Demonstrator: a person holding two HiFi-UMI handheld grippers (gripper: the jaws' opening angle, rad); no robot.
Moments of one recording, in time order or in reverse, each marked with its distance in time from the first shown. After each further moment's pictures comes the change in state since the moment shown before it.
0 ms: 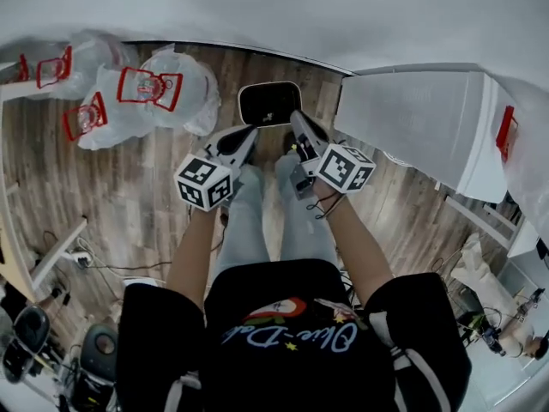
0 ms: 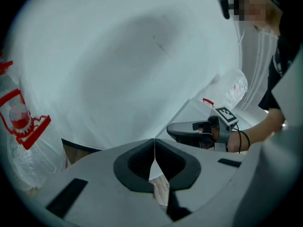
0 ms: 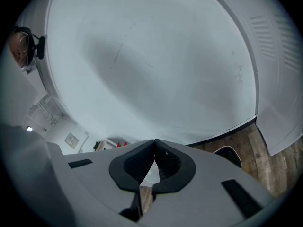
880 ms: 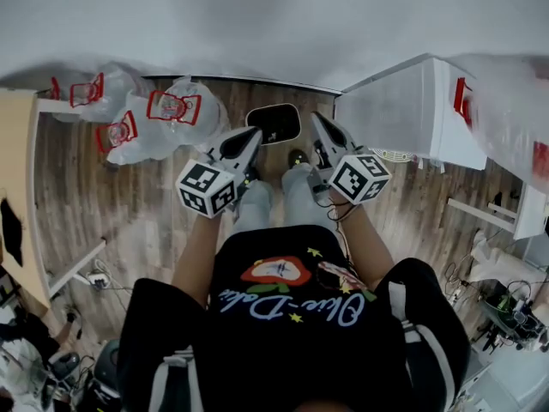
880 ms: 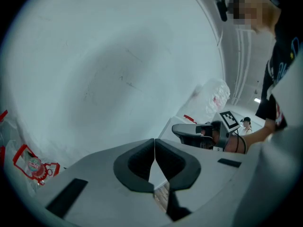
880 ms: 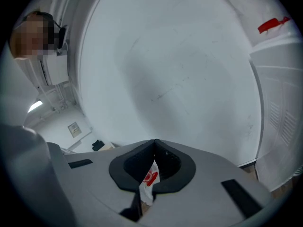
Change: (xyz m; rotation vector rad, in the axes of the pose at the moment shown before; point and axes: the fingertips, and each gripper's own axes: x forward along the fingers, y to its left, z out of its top) left arm -0.080 -0.098 0.111 0.174 -0.114 -0.044; right arm -0.104 0.125 0.083 -0.284 -0.219 0.063
